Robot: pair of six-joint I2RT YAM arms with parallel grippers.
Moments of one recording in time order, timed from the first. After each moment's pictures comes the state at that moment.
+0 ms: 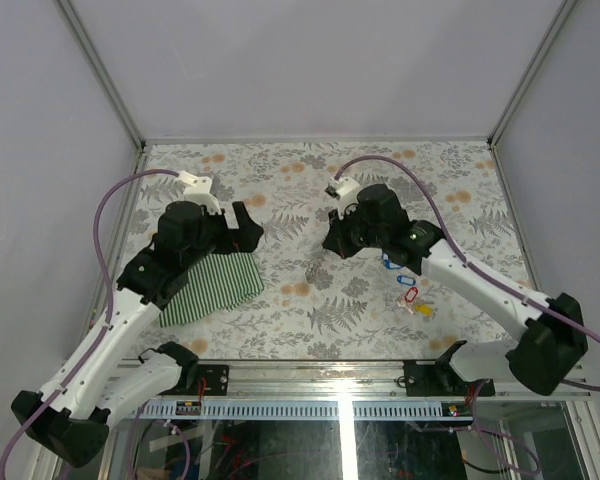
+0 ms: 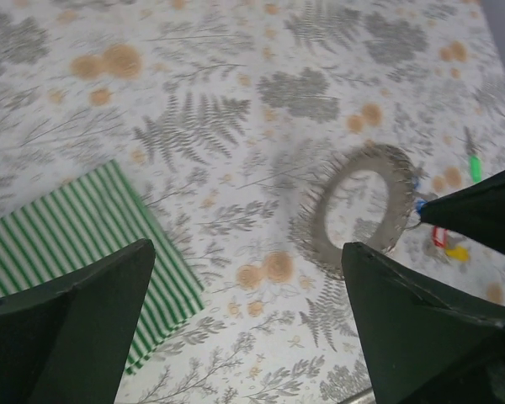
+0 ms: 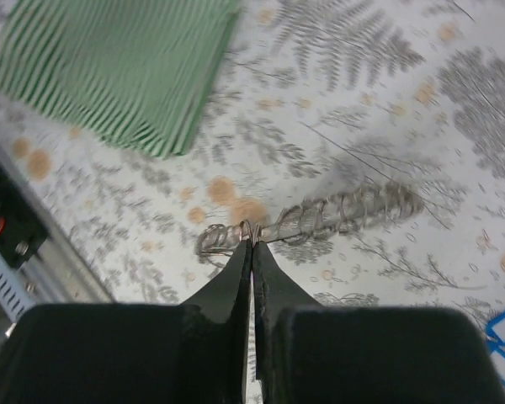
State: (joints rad) left arm -0.43 0.88 0.93 -0.50 0.00 -0.42; right arm 0.66 1.36 1.07 -0.36 -0.24 0.20
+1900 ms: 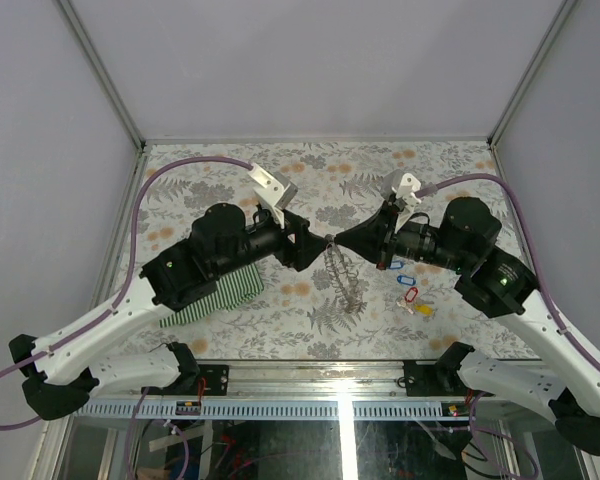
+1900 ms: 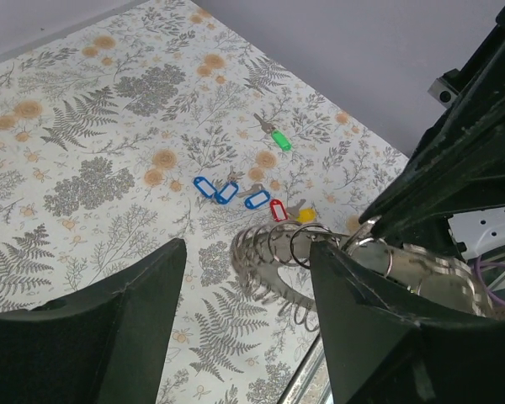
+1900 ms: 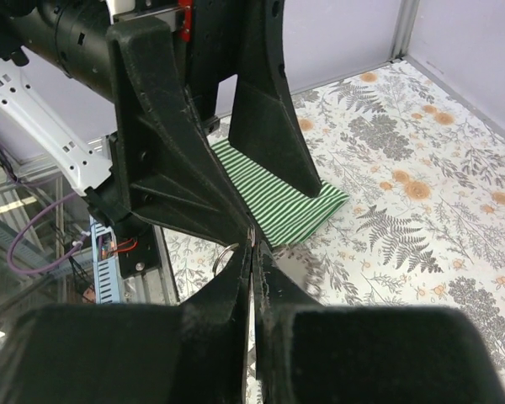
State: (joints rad) left arm -0.96 1.05 1.18 -0.30 0.04 -0.27; right arm 0.76 0.90 1.16 -0.33 -0.47 0.07
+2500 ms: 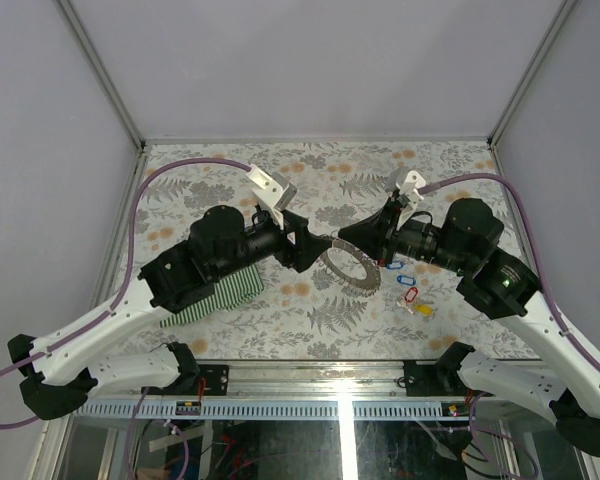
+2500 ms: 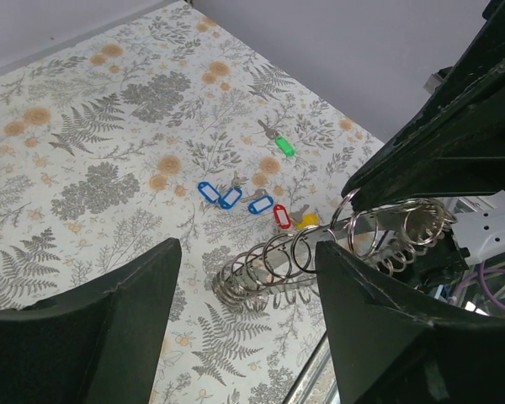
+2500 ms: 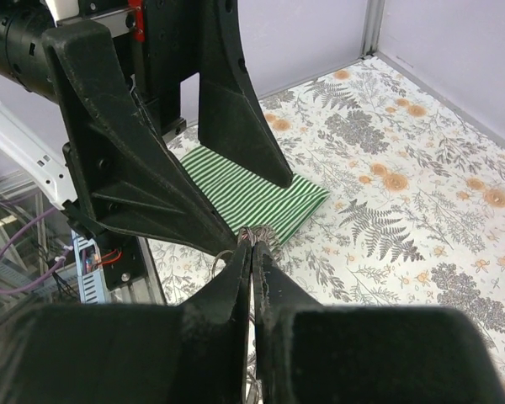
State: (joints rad) left arm -0.97 1.04 1.18 -0.30 0.01 -0.26; right arm 0.76 0.89 1.16 -0.34 -0.38 0.09
